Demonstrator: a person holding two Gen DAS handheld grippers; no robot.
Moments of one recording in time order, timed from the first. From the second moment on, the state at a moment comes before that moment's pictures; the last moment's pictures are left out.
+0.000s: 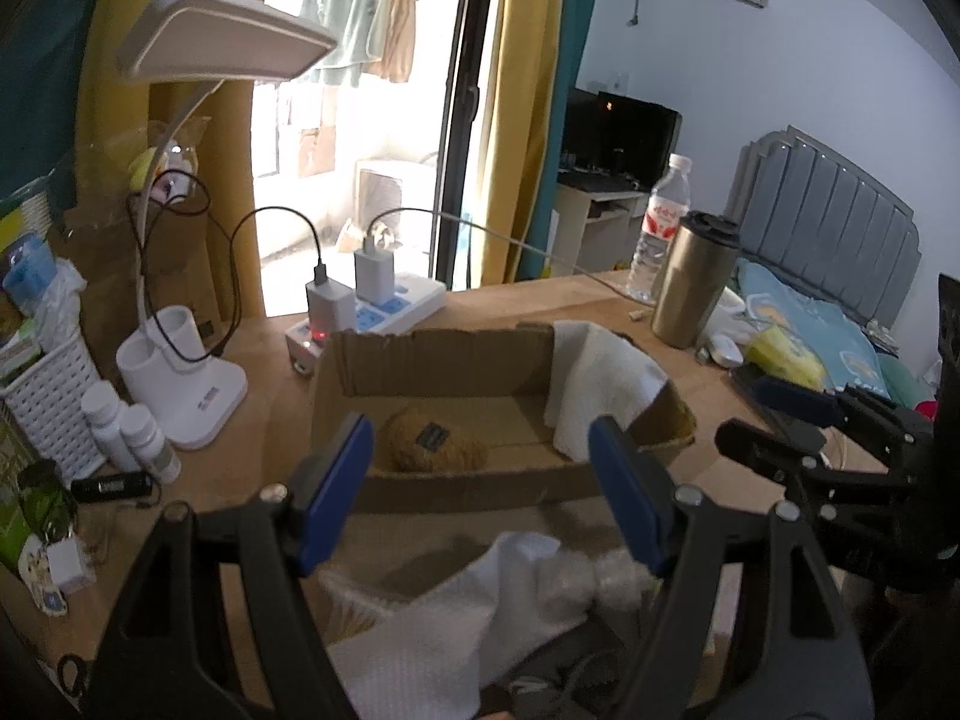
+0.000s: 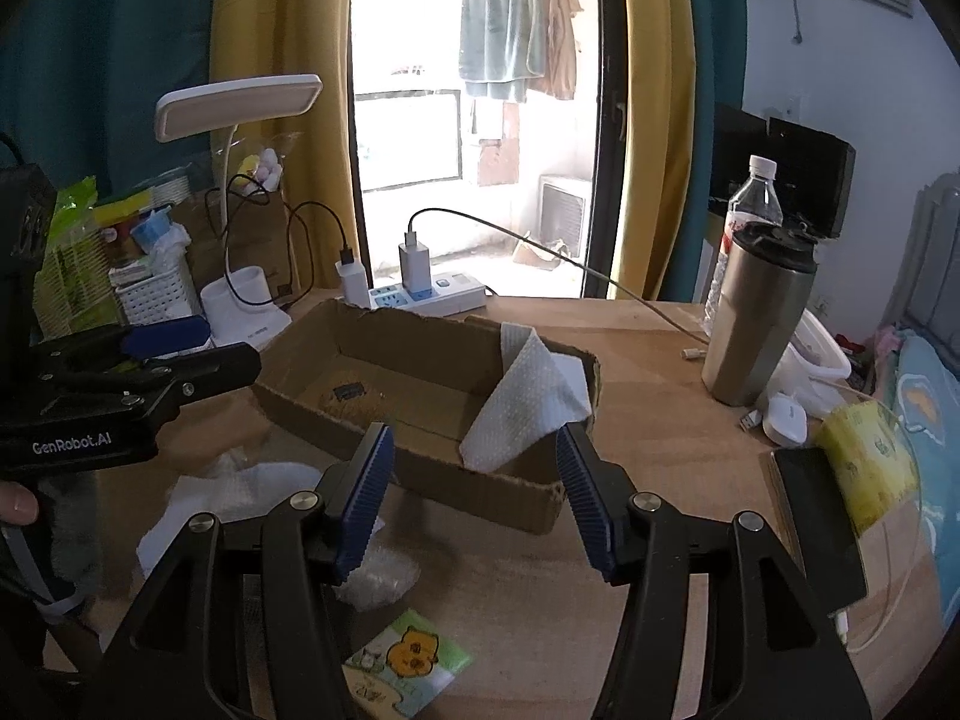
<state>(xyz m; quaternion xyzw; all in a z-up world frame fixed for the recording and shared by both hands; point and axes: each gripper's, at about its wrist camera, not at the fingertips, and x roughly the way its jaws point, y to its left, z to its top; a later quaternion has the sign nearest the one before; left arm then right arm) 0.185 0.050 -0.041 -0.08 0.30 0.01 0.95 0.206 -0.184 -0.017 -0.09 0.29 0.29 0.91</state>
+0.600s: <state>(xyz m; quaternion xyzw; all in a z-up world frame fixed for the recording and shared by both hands) 0.139 0.036 -0.069 -0.09 0.32 0.01 0.94 0.165 -0.194 -0.035 -0.10 0.31 0.30 0.90</state>
